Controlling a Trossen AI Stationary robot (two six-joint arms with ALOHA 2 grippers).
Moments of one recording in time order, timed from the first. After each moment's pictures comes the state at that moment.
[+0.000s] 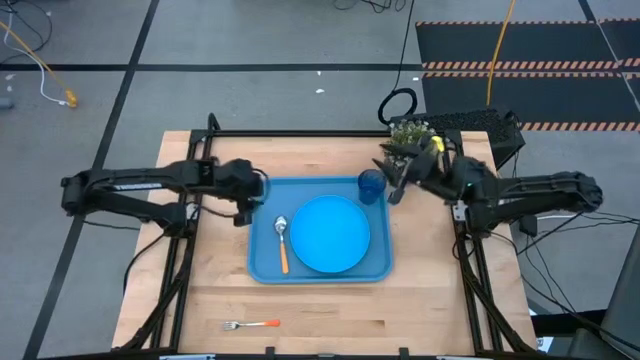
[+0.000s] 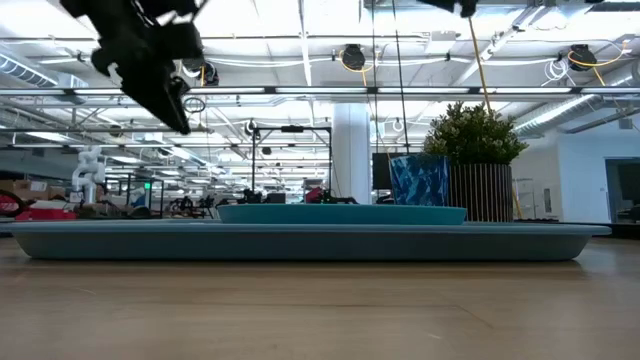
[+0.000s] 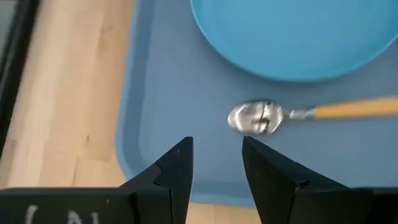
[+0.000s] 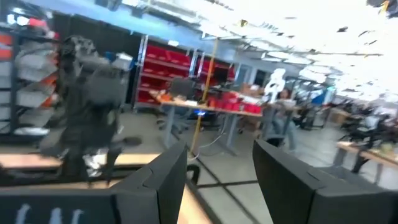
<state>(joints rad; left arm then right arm) 0.20 1.06 0.82 -0.74 -0.02 0.17 -0.02 0.90 0.67 0.41 0.42 -0.29</state>
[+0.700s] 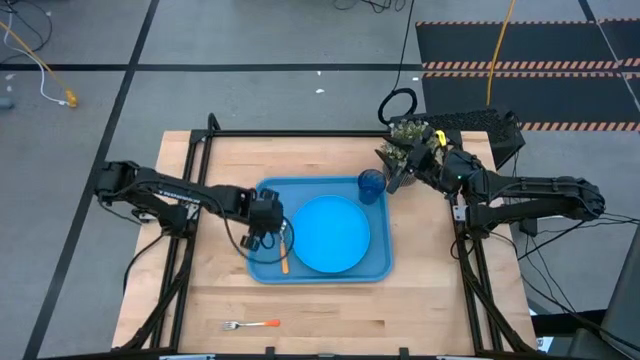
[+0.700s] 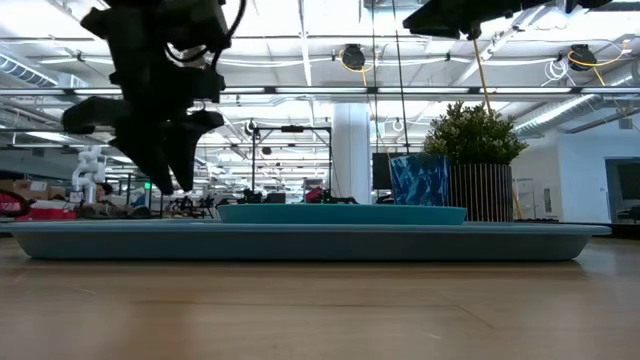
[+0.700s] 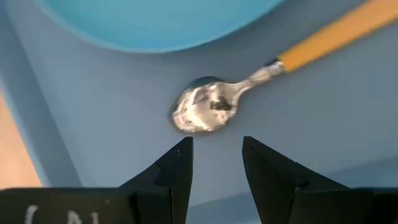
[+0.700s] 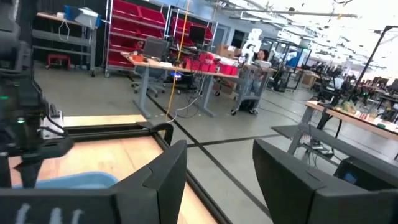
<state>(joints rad) -0.05 1.42 0.84 -0.67 -0.11 0.36 -0.14 0.88 0.67 0.23 0.45 -0.22</state>
